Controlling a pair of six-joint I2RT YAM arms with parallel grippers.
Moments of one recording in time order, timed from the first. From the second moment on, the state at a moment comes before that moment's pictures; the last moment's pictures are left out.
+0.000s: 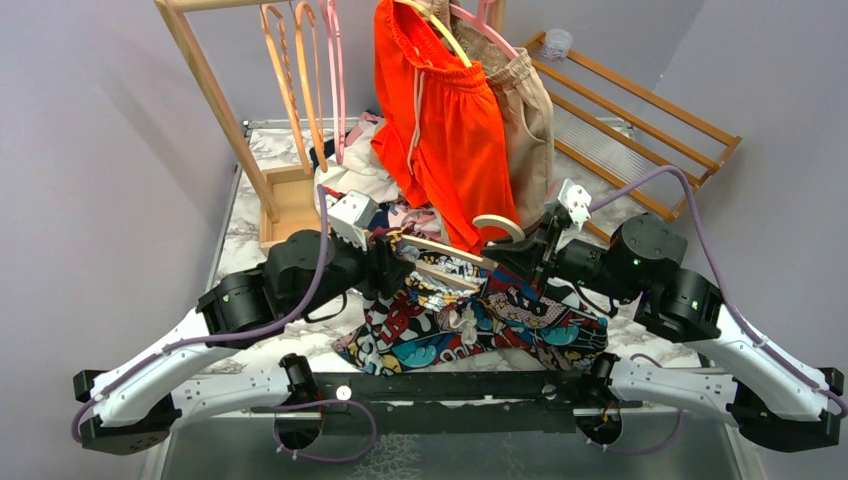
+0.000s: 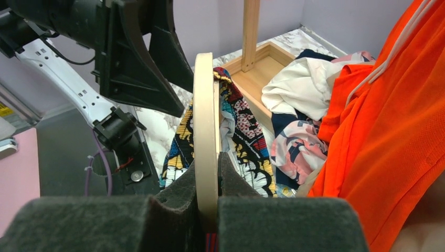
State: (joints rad) left arm -1.09 0.78 1.17 -0.71 -0.26 -0.46; right arm 1.04 0.81 1.19 -0.42 -0.08 0.03
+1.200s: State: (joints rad) left arm -1.09 0.76 1.05 -0.52 -0.10 -0.38; right arm 1.04 0.80 1.18 -0.41 -0.08 0.05
